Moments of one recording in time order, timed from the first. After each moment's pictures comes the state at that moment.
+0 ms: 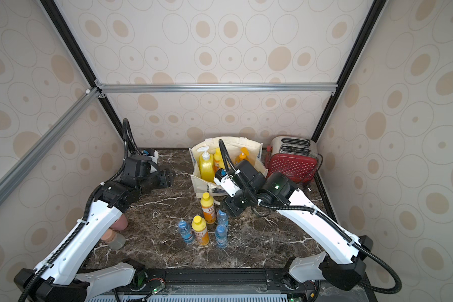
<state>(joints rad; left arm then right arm) -0.38 1.14 1.22 -0.72 -0.10 -0.41 0.91 1.33 1.60 -1.22 -0.11 0.13</state>
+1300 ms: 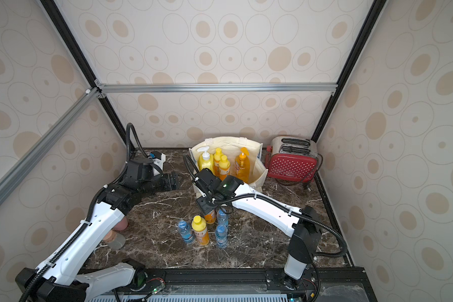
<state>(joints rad) -0.38 1.14 1.17 -0.66 0.08 -0.43 0.97 1.70 1.61 -0.95 0.09 0.25</state>
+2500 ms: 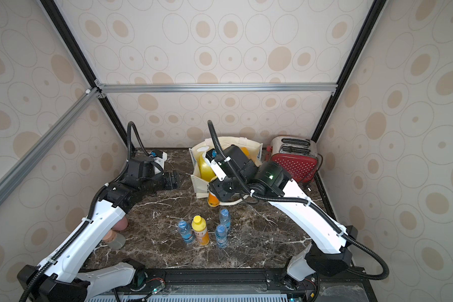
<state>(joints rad) -0.39 1.16 1.20 -0.66 0.11 -0.43 0.95 1.50 2.03 -1.28 0.10 0.17</state>
